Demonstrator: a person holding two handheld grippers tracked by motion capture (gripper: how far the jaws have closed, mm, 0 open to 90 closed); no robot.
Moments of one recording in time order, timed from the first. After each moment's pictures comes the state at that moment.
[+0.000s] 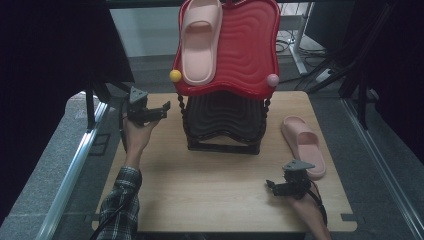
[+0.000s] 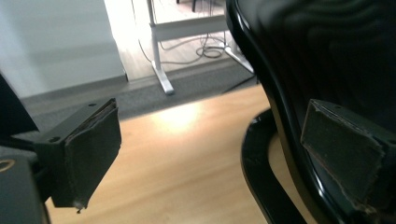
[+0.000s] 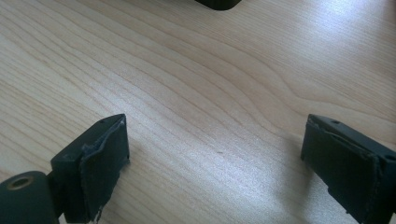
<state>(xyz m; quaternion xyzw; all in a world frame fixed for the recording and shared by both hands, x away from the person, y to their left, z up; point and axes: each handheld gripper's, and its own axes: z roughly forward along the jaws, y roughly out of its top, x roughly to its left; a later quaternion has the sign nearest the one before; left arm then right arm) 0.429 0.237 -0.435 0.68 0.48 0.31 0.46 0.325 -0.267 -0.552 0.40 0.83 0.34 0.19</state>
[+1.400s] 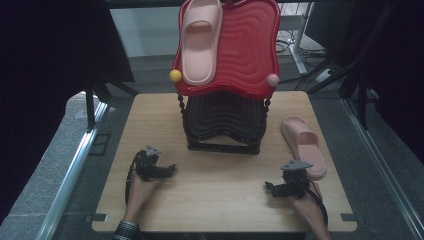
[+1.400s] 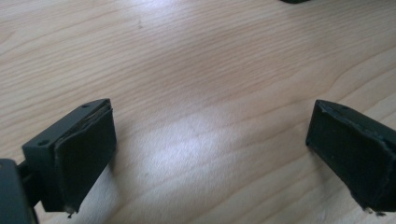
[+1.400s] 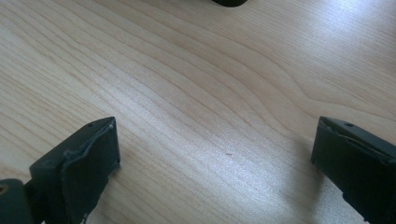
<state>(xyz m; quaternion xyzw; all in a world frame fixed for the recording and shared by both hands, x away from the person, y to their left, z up) 0.341 0.221 -0.574 0.76 0.53 0.19 0.32 0.326 -0.264 -0.553 0.40 0.84 0.33 0.18</state>
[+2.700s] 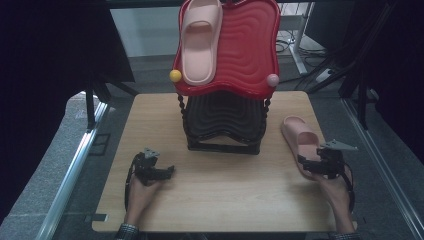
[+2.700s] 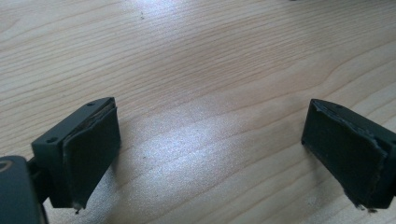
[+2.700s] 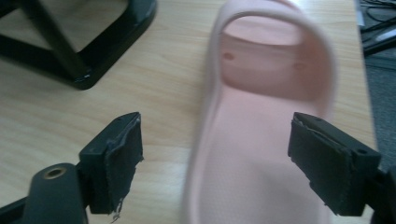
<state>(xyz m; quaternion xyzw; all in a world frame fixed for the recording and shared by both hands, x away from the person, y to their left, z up) 0.335 0.221 -0.574 0.76 0.53 0.19 0.32 0.361 -0.351 -0.499 0.50 0.74 0.37 0.24</state>
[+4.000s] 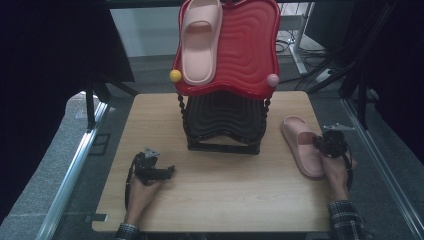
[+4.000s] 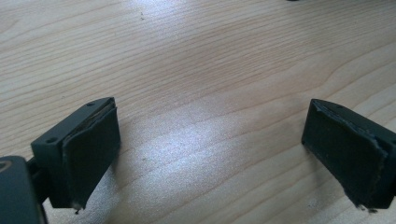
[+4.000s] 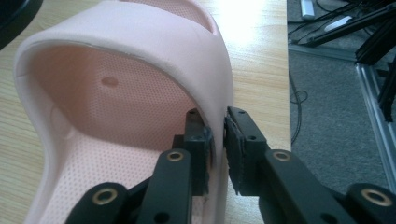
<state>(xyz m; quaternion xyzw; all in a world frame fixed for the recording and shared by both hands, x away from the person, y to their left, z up) 0.336 0.221 -0.574 0.76 0.53 0.19 0.32 0.436 -0.382 -0.515 0.54 0.73 0.30 0.29</state>
